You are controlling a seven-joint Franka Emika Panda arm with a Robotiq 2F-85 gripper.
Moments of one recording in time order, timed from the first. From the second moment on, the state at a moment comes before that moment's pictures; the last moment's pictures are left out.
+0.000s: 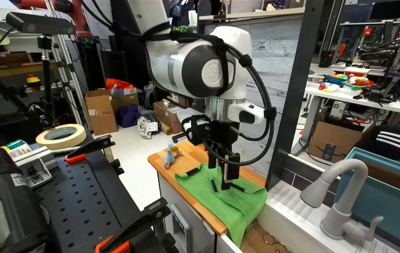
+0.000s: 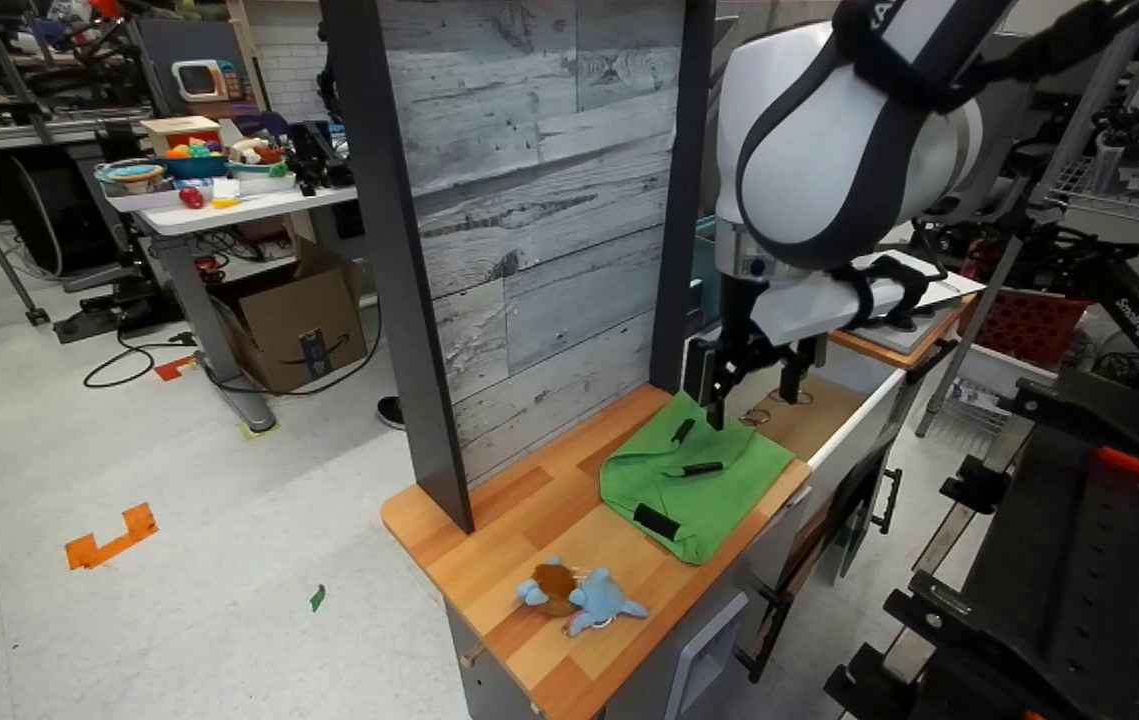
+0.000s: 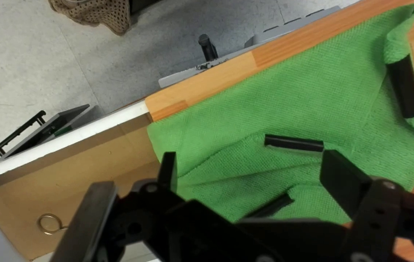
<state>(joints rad) 0.05 0.82 -0.11 -1.96 -0.01 2.67 0.34</state>
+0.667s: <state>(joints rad) 0.06 0.97 -0.11 -1.82 -0.01 2.67 0.32</state>
